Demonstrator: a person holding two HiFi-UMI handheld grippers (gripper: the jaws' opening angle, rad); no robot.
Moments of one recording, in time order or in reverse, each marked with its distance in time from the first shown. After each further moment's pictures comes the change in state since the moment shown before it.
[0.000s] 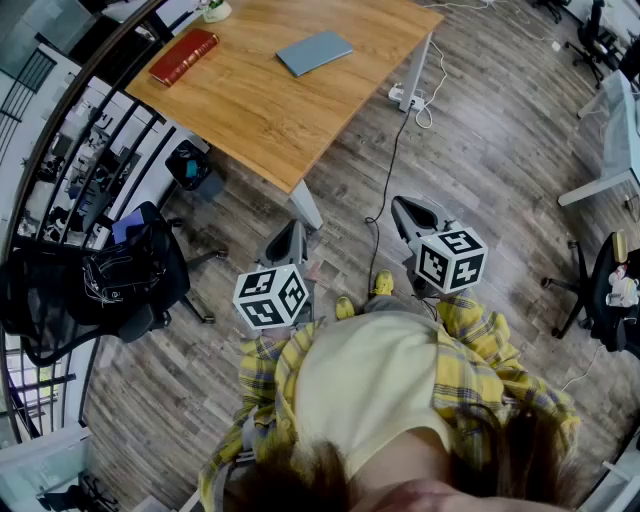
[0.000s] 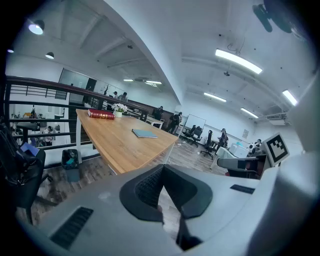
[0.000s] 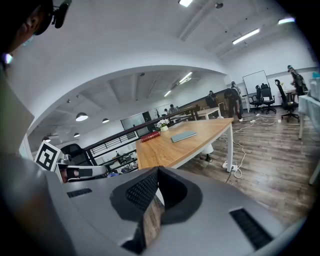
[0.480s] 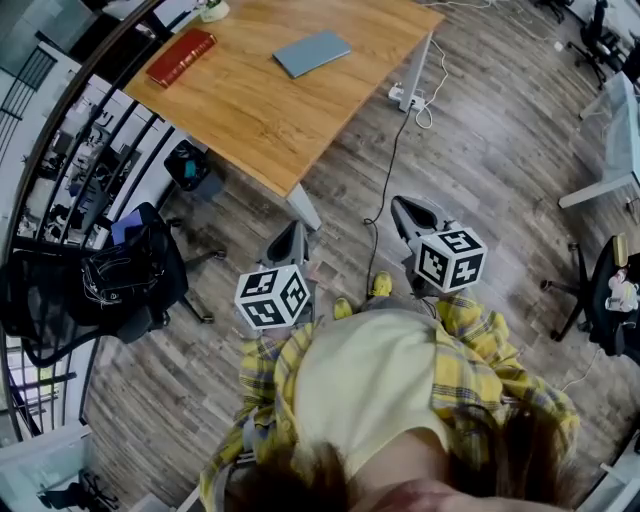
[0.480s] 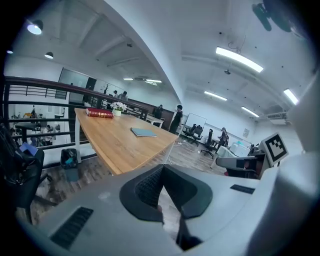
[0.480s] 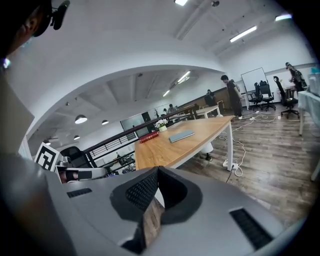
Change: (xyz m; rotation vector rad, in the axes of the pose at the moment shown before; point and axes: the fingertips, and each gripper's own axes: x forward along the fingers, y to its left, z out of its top) left arm 0.017 -0.010 0.000 0.006 0.014 0.004; right arm 0.005 -0.020 0.004 0.030 -0.003 0.005
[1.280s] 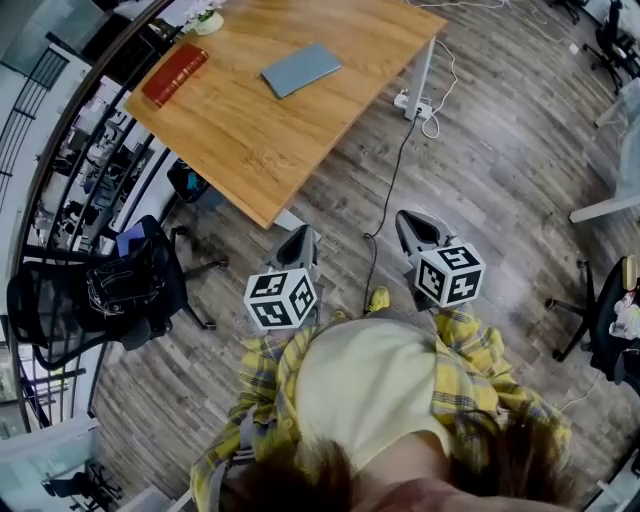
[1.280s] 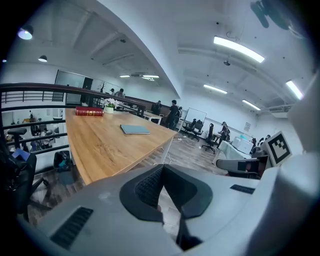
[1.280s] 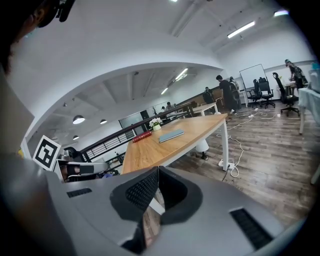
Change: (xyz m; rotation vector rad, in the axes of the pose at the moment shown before) left arm 0.093 -0.050 0.008 0.037 0.045 0.017; right arm 0.012 -0.092 0.017 0.011 0.026 0.003
